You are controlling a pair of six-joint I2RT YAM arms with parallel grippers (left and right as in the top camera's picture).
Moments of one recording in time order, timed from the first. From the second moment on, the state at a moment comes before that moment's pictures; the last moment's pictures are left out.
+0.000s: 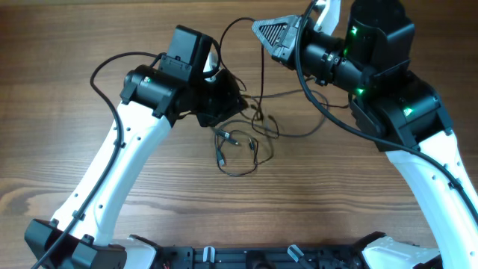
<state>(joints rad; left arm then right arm) -0.43 1.55 1.54 -1.04 0.50 -0.97 0.47 1.41 1.67 -0.54 -0.40 0.94</state>
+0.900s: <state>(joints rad) -0.13 1.55 1.50 -1.19 0.15 -0.74 0.04 1.26 1.73 -0.73 -0.39 0.85</state>
